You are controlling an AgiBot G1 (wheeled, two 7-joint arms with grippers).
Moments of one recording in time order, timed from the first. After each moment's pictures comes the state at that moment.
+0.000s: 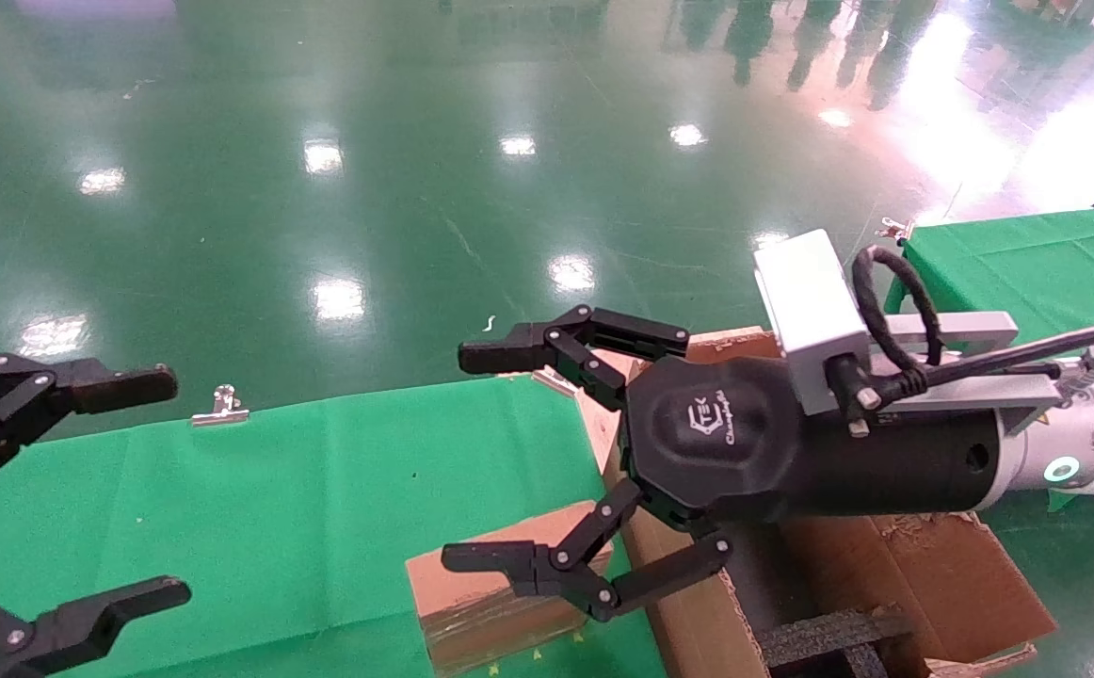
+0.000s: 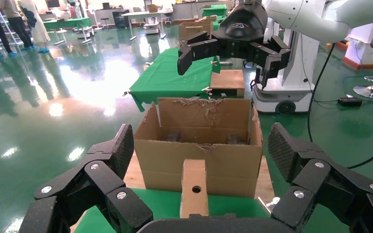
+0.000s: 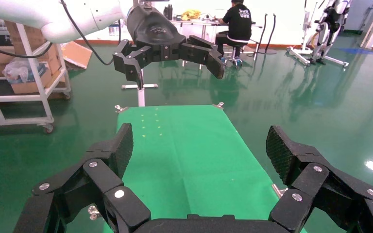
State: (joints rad) left arm -1.08 0.60 0.31 -1.27 0.71 1.48 -0.17; right arm 1.08 -0.61 -0.28 1.28 -0.73 -1.49 0.19
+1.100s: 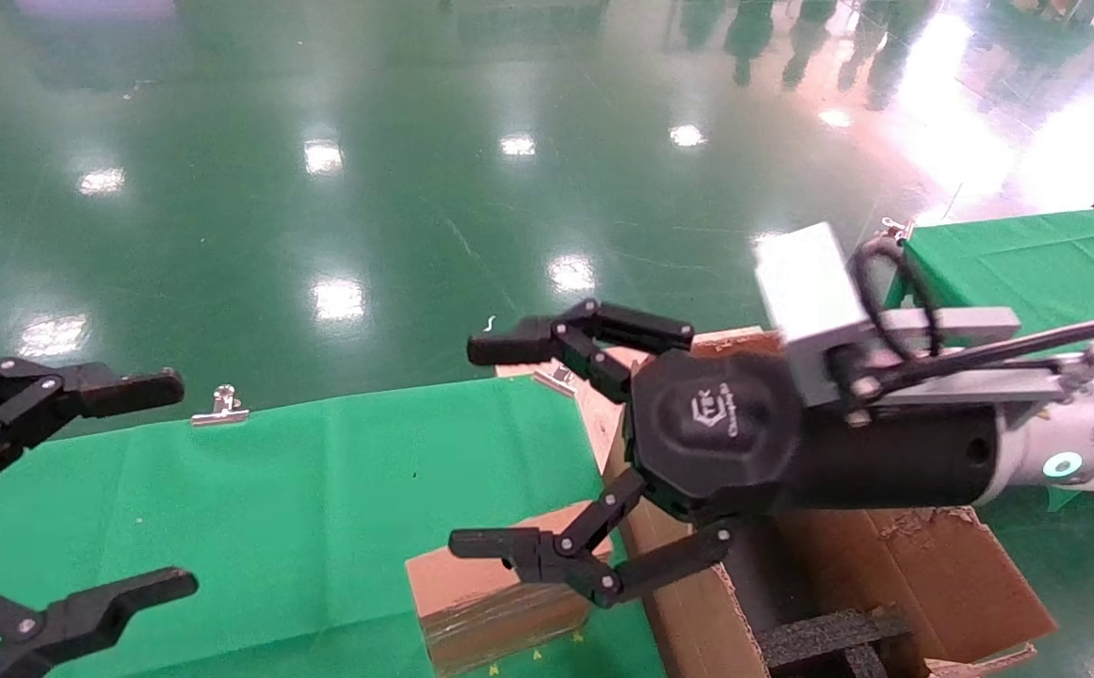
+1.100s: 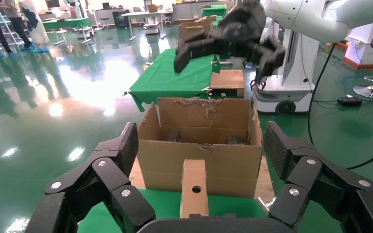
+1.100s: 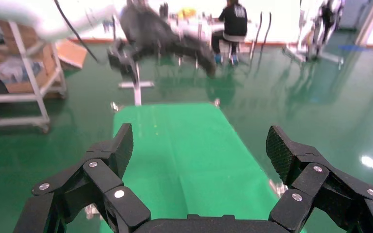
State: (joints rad) left arm -1.08 0.60 0.31 -1.27 0.71 1.48 -0.17; right arm 1.12 -0.62 -0.33 1.28 -0.84 -1.50 0.21
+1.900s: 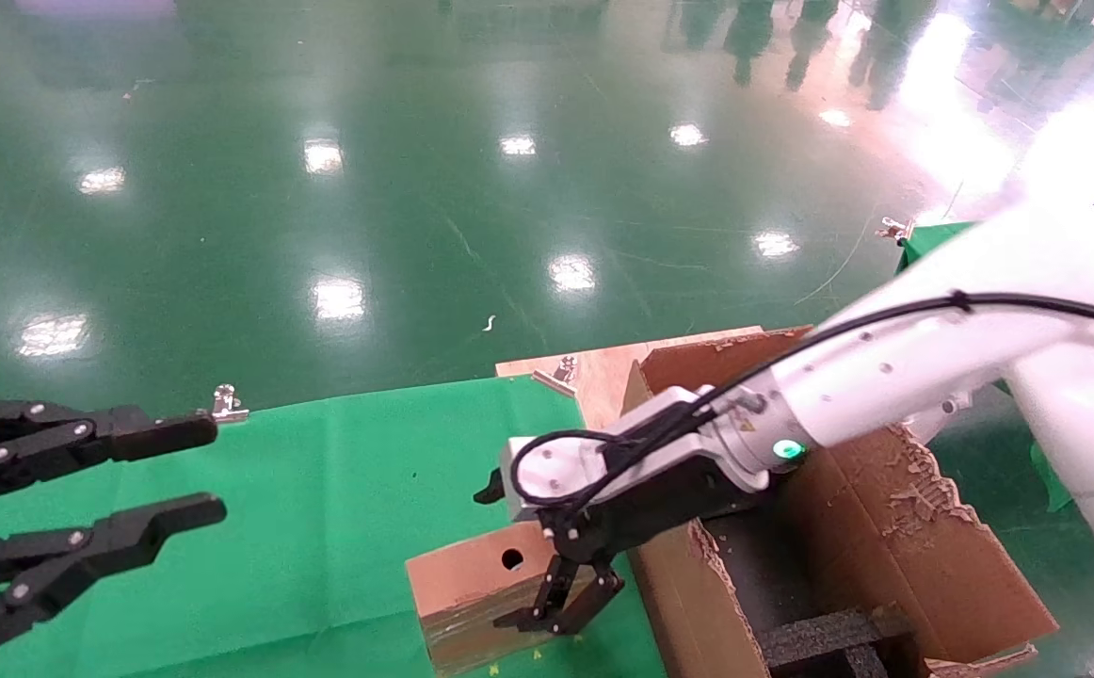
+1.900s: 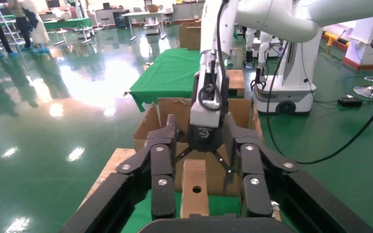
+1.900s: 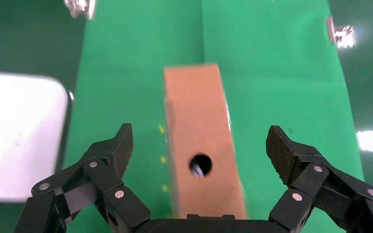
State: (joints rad) left arm -1.08 0.60 0.31 -1.27 0.71 1.48 -0.17; right arm 1.46 -0.88 -0.69 1.18 -1.49 -1.56 0.23
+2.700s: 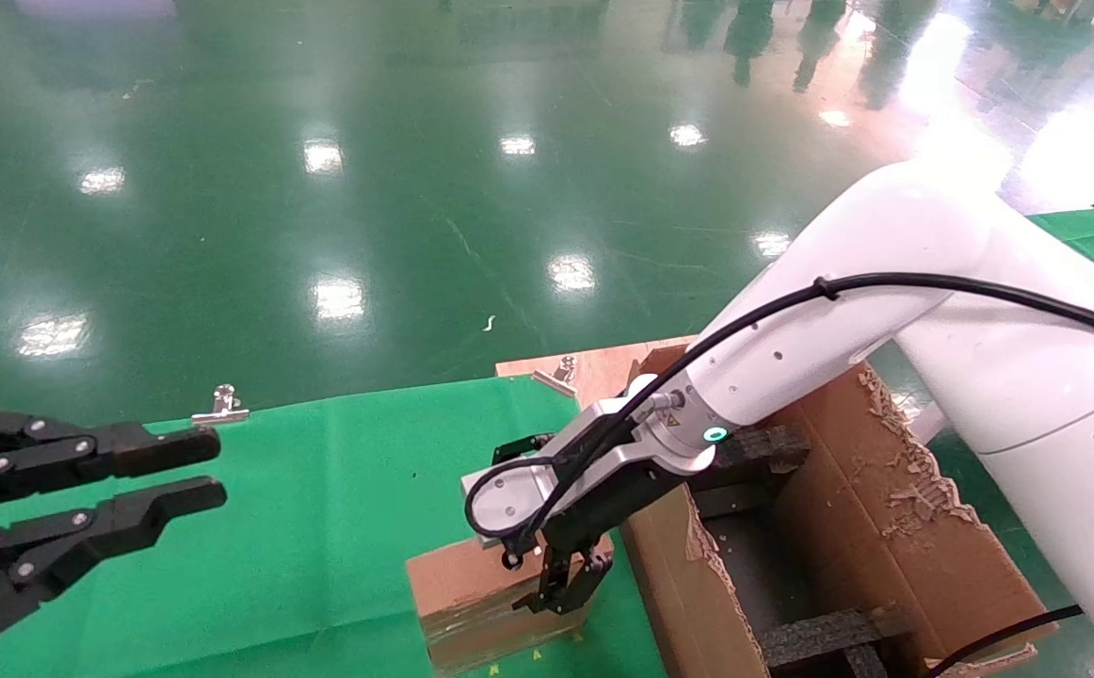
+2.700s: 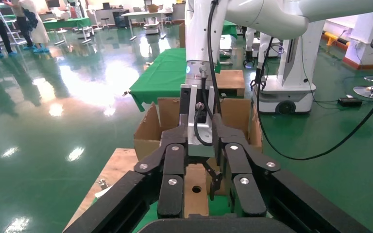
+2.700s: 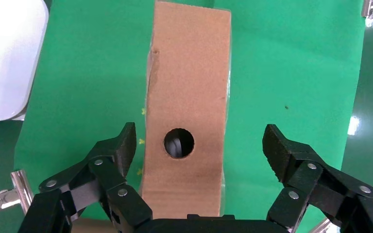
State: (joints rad) left arm -1.08 0.60 0.31 -1.27 0.71 1.48 -0.17; right arm 1.58 -1.01 -0.86 1.18 -1.71 -1.56 0.21
